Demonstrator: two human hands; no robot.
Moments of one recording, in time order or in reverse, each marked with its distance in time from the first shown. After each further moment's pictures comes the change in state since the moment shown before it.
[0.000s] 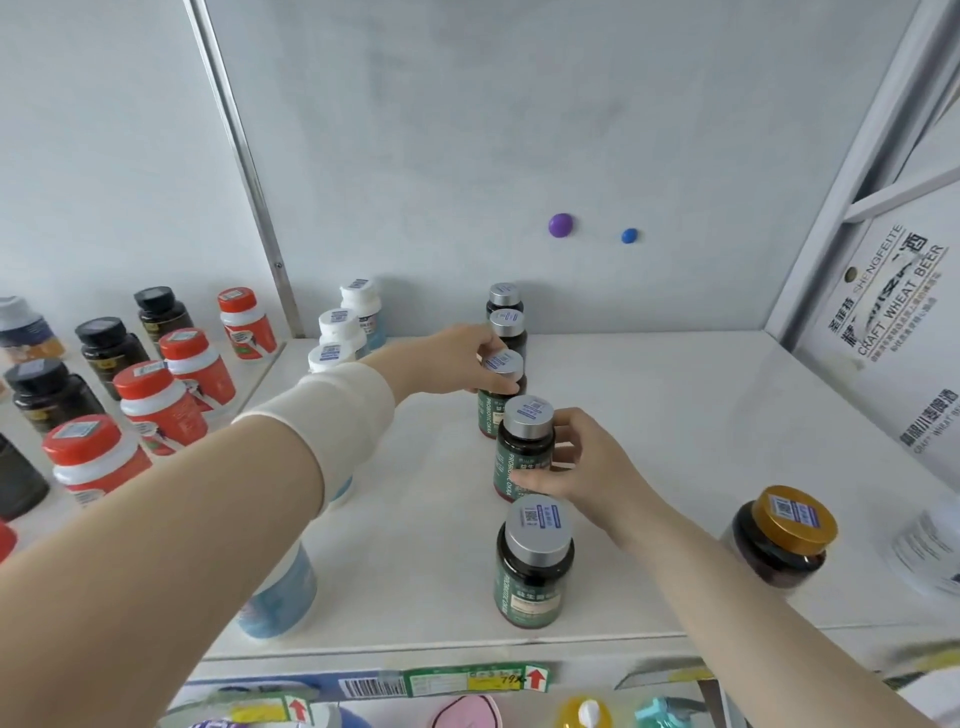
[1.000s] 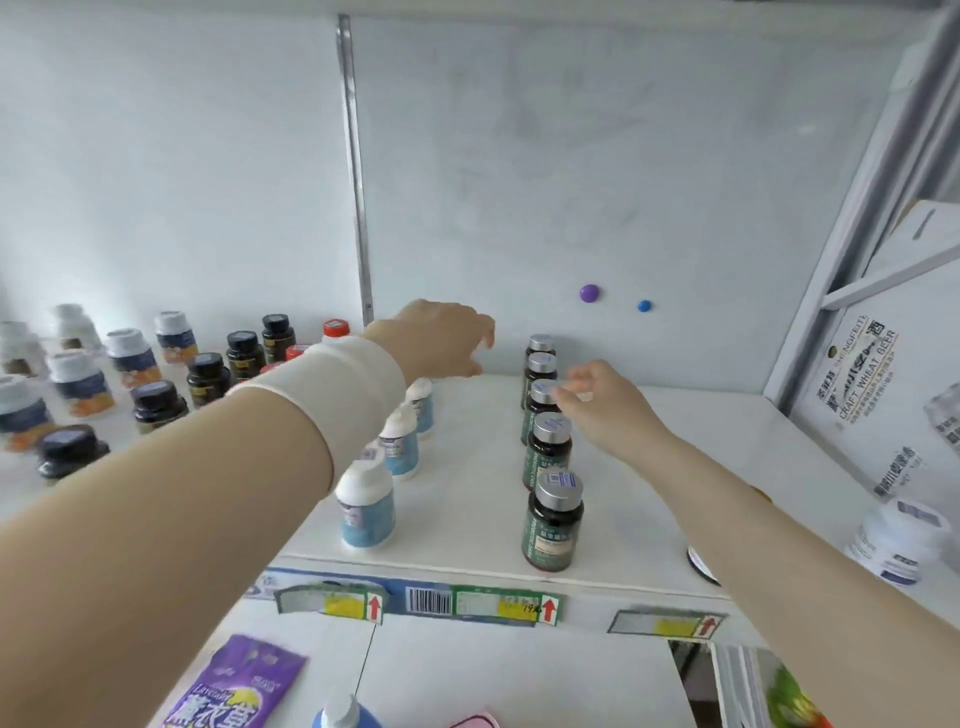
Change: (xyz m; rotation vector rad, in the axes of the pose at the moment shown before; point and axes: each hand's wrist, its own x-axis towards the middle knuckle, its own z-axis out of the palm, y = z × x) left_hand -0.125 0.030 -0.058 0.740 0.270 0.026; right_hand -0.048 -0.097 0.002 -0.505 0.141 -0.168
